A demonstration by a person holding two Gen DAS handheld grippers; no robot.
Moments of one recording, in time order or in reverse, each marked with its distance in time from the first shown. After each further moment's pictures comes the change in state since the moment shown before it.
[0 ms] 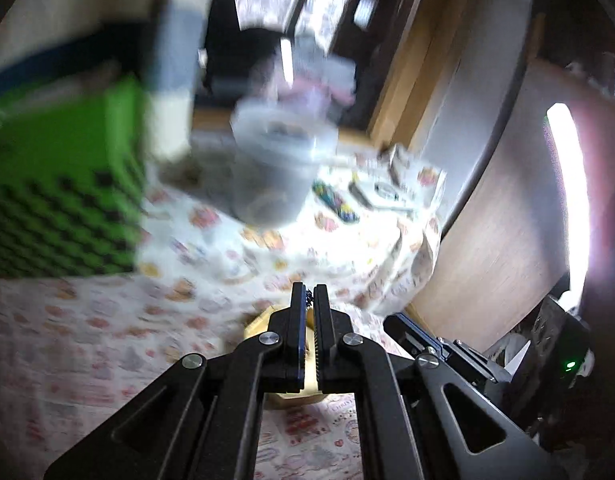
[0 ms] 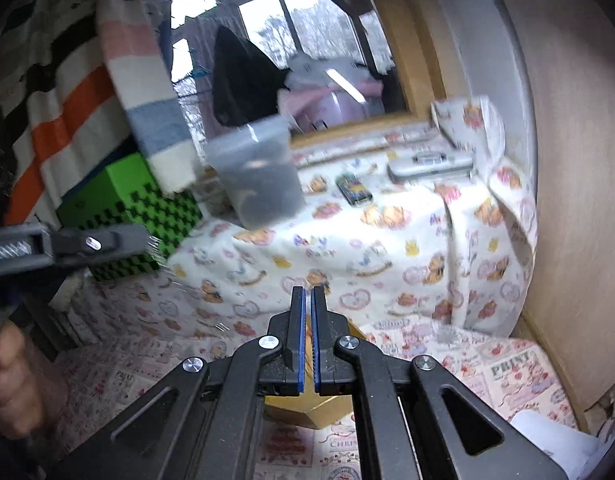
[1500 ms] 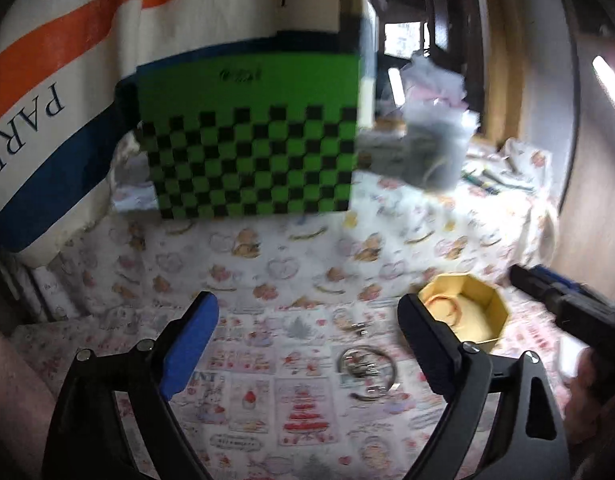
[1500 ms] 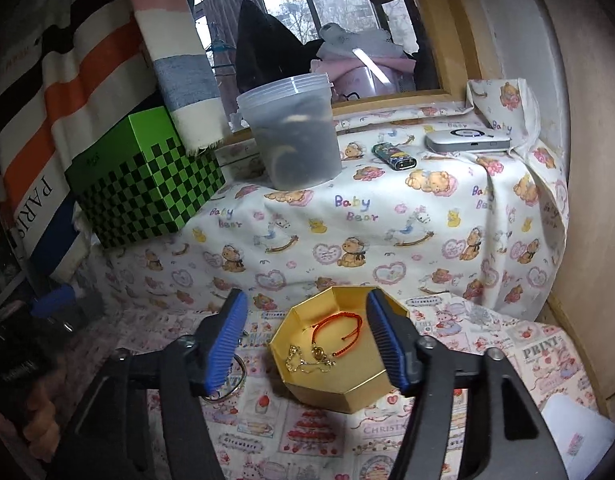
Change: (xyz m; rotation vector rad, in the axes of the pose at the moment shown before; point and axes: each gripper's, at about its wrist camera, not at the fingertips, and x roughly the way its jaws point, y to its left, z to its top) left arm -0.060 0.070 -0.098 0.037 -0.221 0.476; right arm 0.011 0.035 -0.027 -0.067 0.028 0.038
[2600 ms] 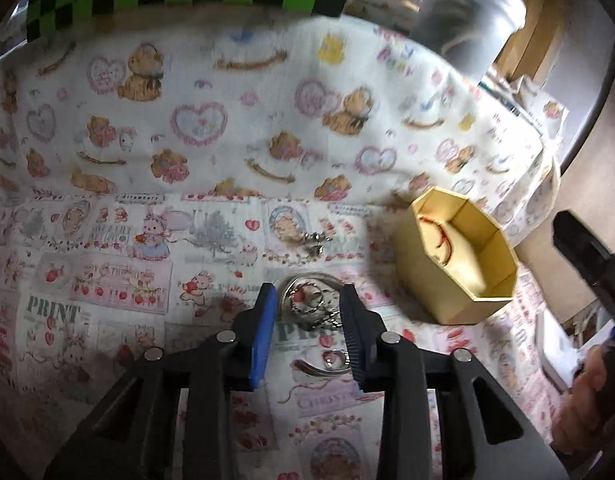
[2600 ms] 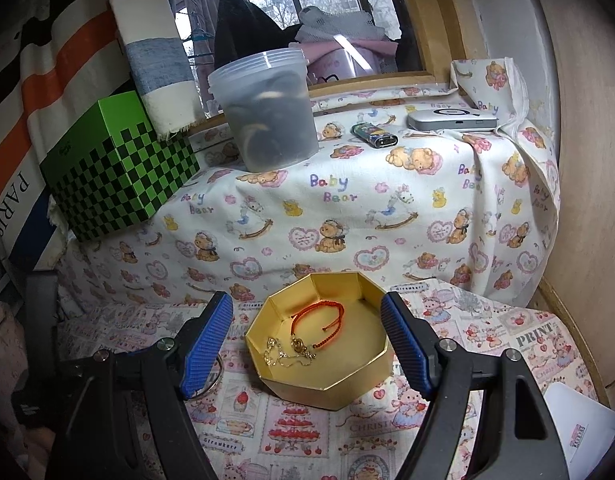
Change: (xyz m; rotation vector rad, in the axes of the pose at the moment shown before) left arm 0.104 -0.022 -0.047 -0.120 0.368 -0.248; right arm 0.014 -0.008 -0.005 0.003 0.036 -0.072
